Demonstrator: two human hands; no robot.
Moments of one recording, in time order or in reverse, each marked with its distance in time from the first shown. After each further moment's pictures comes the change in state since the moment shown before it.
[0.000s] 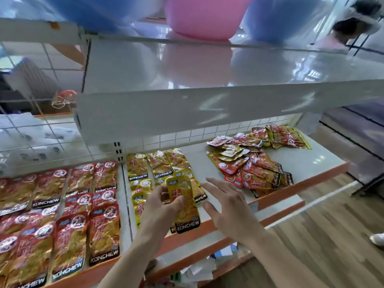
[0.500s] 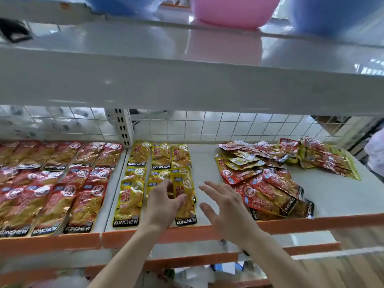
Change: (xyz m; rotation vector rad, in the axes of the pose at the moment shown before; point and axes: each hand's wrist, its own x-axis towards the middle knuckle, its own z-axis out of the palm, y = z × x) left_hand 0.021 -0.010 0.079 0.374 0.288 0.031; right_hand 0.037 0.095 0.003 0.101 -0.123 -0.279
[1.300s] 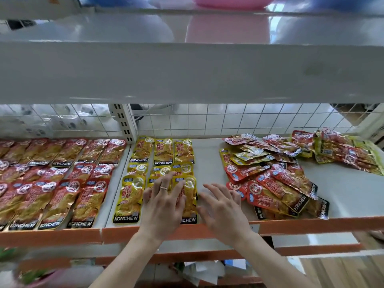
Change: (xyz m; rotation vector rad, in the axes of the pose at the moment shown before) left_hand 0.006 -0.048 0.024 0.819 0.169 0.458; right_hand 0.004 0.033 0.048 -0.092 -0.021 -0.043
